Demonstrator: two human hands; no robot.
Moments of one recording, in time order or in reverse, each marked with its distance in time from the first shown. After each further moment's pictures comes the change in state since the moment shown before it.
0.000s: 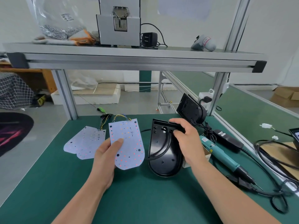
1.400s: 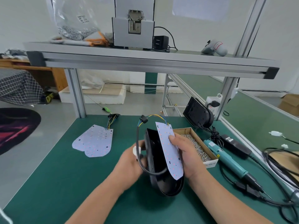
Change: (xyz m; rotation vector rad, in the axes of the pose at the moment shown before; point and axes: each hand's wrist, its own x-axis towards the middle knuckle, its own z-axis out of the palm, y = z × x) left_hand -0.016 0.003 0.036 0.218 -0.265 -0.085; right_hand -0.027 -0.002 0.029 0.699 -0.342 0.295
